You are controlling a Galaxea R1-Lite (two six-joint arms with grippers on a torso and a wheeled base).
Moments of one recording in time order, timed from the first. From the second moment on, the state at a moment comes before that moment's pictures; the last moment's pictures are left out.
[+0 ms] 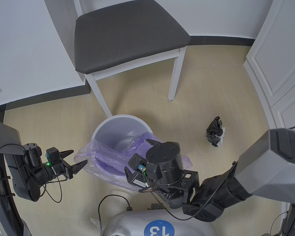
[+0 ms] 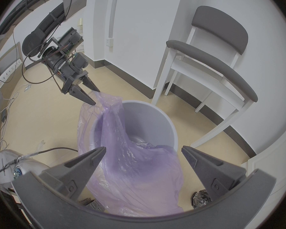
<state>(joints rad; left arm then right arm) 0.11 2.22 -0.32 -1.55 -0.65 0.23 0.97 2.20 -1.03 -0.86 -0.46 -0.50</state>
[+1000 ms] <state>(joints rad) 0.28 2.06 -0.27 -1.55 -1.00 0.24 0.92 2.31 -1.12 -0.90 -0.46 -0.50</state>
